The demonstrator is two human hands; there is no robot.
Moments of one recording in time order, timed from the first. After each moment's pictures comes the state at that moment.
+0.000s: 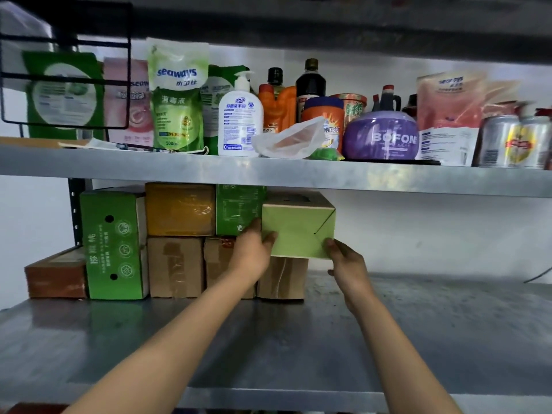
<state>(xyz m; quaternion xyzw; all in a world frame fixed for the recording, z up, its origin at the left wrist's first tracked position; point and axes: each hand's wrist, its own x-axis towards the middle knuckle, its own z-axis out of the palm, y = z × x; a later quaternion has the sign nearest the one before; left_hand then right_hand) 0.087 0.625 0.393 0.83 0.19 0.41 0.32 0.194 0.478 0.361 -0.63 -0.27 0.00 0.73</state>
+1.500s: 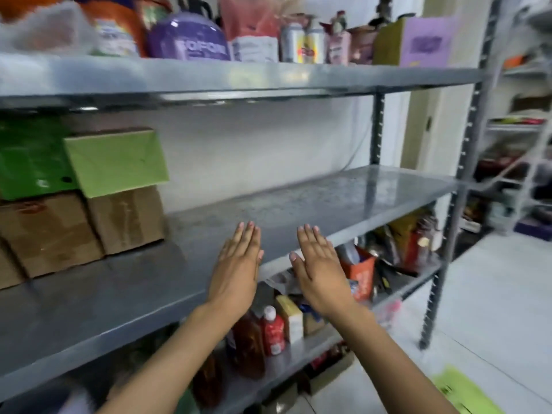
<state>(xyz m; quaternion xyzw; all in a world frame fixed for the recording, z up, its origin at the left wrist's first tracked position) 0.118 0.413 0.240 0.96 -0.09 0.26 0.07 0.141 0.238 0.217 -0.91 -0.22 -0.24 0.27</state>
